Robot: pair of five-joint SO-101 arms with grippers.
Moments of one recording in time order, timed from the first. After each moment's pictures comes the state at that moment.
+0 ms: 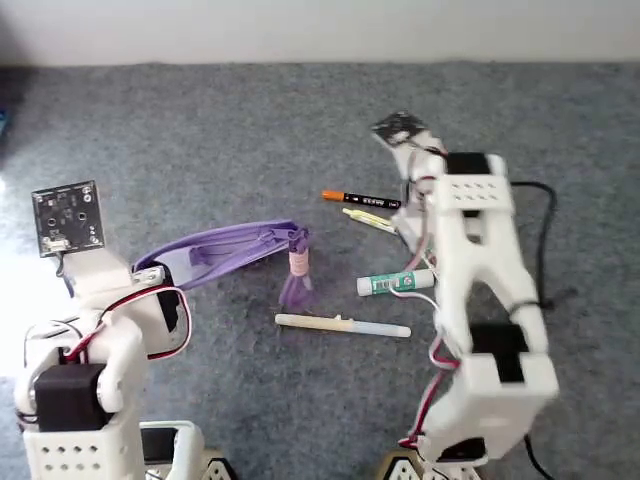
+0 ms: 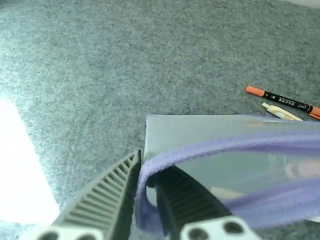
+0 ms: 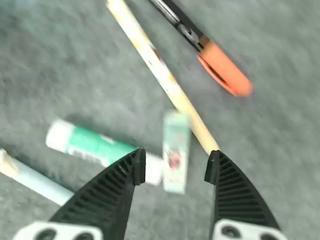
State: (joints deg) left arm -6.7 -63.7 37.0 85.6 14.2; right arm -5.5 16.2 -3.7 76.5 29.8
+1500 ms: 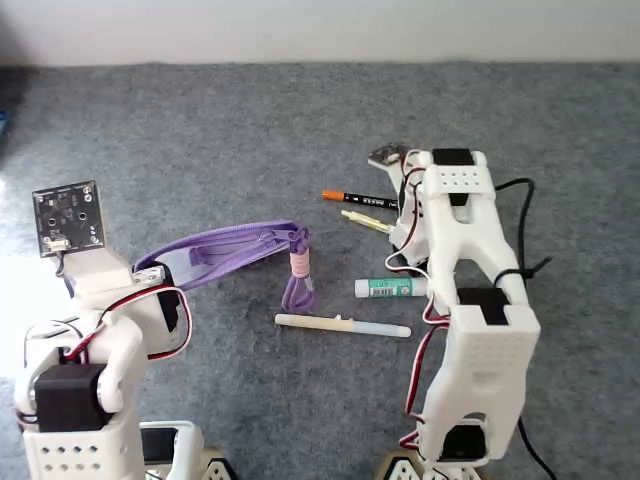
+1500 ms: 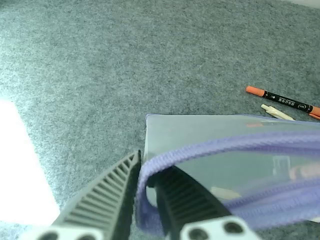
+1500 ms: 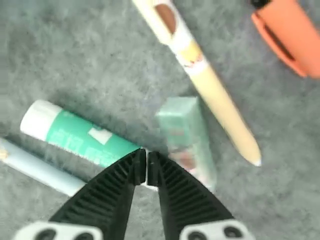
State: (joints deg) left arm -6.7 -63.7 37.0 85.6 14.2; right arm -2.6 29.6 -12.4 86.9 30.6
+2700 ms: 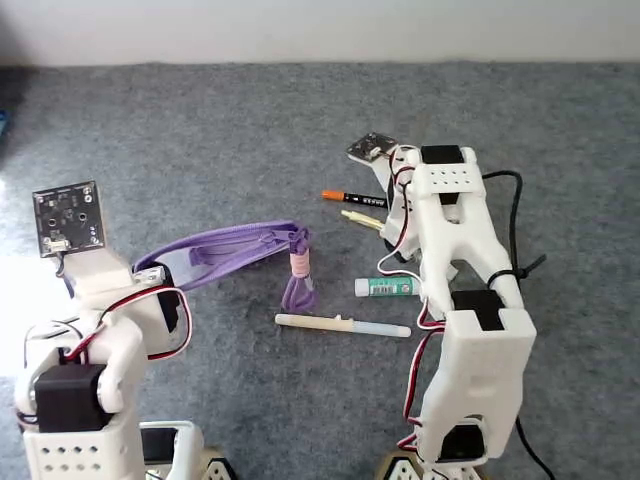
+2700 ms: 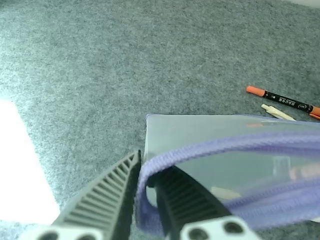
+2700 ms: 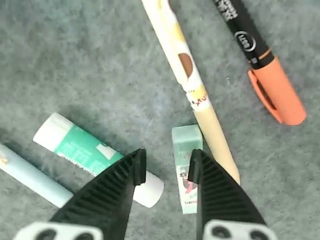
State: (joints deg) left arm -6.7 -63.8 37.2 85.6 14.2; right arm -5.3 28.5 -12.4 81.3 37.5
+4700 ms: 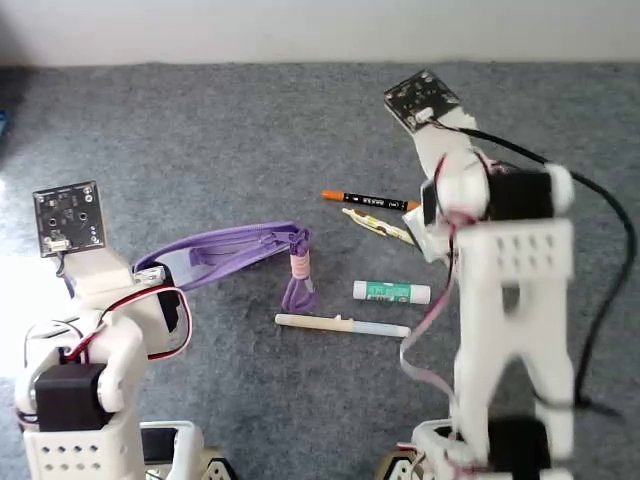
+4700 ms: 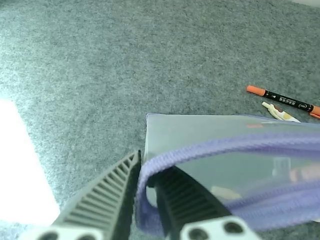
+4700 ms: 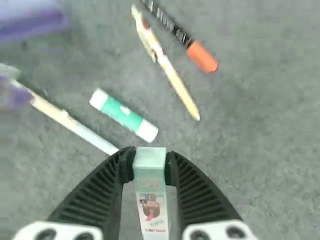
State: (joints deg) left arm -6.7 -63.7 37.2 85.6 14.2; right arm -7.2 -18.9 -10.5 100.3 23.7
